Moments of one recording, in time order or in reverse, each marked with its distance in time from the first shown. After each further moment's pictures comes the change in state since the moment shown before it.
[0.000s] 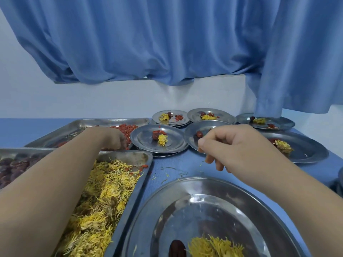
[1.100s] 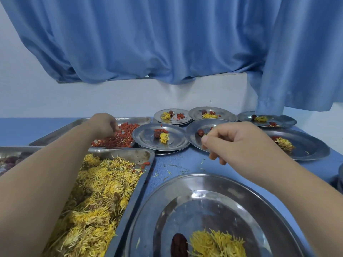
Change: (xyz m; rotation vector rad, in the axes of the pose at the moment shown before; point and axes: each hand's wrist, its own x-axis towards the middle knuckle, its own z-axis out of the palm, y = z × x) left_hand -0.026 -0.013 -0.019 -0.304 0.413 -0.008; right_hand 0.001 0.003 0.001 -0.024 0.047 0.020
